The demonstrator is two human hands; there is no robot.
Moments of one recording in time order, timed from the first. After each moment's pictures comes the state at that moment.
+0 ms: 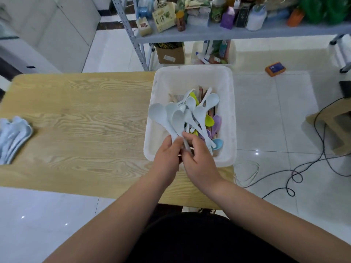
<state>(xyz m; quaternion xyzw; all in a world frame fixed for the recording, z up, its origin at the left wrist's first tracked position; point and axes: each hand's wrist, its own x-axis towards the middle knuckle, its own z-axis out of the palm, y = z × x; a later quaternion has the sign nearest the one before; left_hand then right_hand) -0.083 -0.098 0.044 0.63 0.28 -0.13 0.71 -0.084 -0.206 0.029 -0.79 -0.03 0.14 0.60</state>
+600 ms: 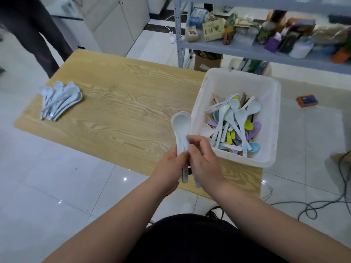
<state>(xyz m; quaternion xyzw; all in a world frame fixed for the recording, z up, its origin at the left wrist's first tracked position) -0.192 -0.019 0.062 0.60 0.25 -0.09 0.76 -0.151 -0.123 0.043 -0.71 -0.05 0.21 0.67</state>
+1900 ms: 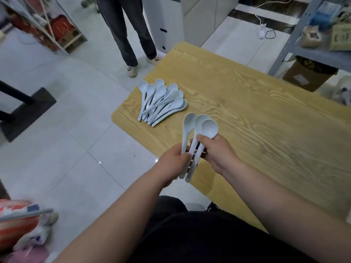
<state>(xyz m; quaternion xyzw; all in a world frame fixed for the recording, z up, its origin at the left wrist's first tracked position) -0.230 0.417 0.053 0.67 0.42 -0.11 0.60 -0.108 0.326 0.008 -0.62 0.03 0.47 0.63</state>
